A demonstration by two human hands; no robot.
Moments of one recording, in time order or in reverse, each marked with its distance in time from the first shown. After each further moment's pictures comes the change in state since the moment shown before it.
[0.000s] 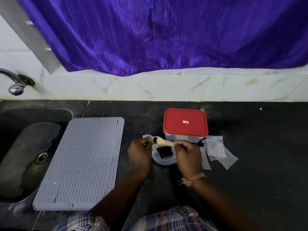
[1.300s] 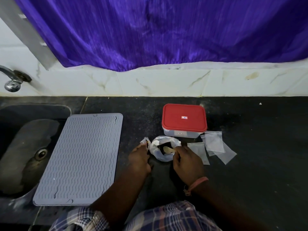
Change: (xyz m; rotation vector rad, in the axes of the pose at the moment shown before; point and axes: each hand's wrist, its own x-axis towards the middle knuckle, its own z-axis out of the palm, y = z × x) left_hand -0.012 -0.012 0.020 -0.828 -0.074 -0.772; right_hand -0.008 0.047 -0.019 -0.817 -0.112 -0.492
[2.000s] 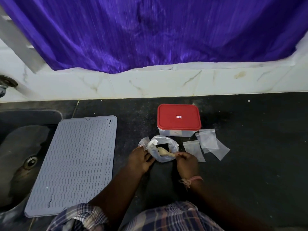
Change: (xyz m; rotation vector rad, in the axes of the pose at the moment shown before) left_hand 0.016 0.005 0.000 -0.043 -0.134 -0.141; right_hand 0.001 -0.004 0.017 0.746 0.034 0.805
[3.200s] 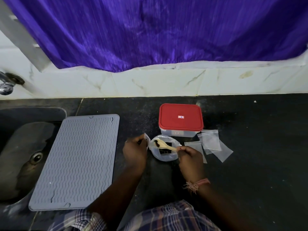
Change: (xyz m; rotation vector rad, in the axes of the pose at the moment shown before) left_hand -0.013 0.008 -0.003 0.869 0.301 0.789; right_hand -0.015 -0.028 -0.016 0.192 -0.073 -0.079
